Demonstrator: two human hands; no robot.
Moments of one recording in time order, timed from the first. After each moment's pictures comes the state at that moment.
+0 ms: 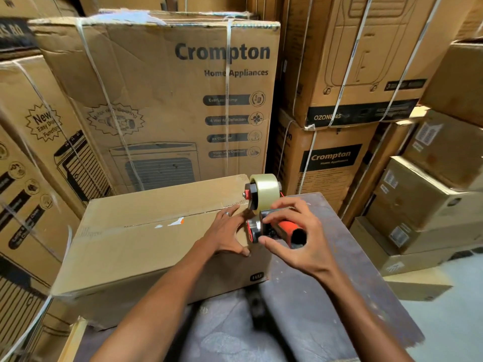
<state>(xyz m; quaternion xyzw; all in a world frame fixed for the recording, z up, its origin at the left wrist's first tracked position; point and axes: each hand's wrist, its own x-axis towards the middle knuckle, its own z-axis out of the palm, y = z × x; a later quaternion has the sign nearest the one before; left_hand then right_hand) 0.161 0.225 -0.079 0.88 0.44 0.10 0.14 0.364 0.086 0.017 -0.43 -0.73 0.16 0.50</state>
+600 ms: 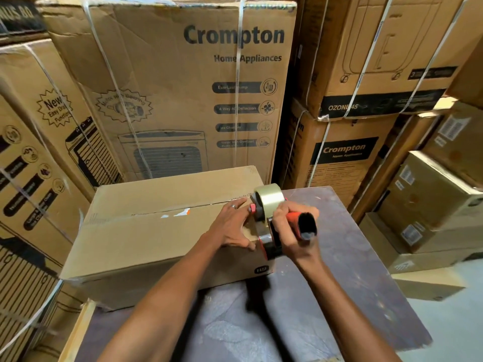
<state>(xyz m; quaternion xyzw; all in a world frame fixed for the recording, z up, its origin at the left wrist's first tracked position) 0.164 0.225 -0.084 0.86 0.47 0.10 0.15 0.338 0.116 -0.010 -0.42 -0.62 0.23 0.63</state>
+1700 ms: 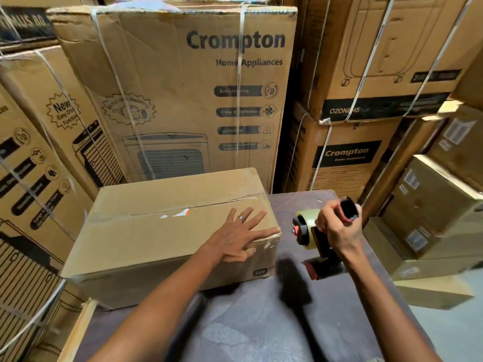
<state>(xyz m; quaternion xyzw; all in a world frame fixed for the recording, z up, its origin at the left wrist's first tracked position) 0.171 0.193 -0.078 0.93 0.36 -0.06 -0.05 0.429 0.128 -0.017 -0.47 -0.51 0.32 0.64</state>
